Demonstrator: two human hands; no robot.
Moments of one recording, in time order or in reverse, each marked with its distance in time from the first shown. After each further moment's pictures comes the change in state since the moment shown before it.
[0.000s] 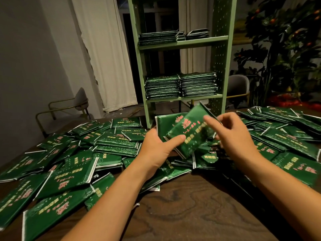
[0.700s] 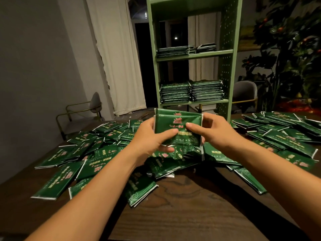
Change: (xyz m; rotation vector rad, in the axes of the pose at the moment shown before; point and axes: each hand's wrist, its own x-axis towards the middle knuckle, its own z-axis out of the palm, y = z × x) left_hand -0.050 0.066 -0.039 0.118 -0.019 0.008; right_hand -0.021 -0.055 0.024 0.079 -0.374 -0.030
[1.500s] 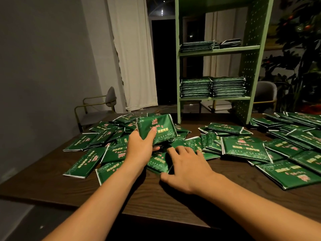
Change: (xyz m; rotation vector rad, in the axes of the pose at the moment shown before) left_hand -0.036 -0.054 -0.060 0.004 0.547 0.057; right_hand -0.056 0.009 0.135 -1.176 -0.388 -0.072
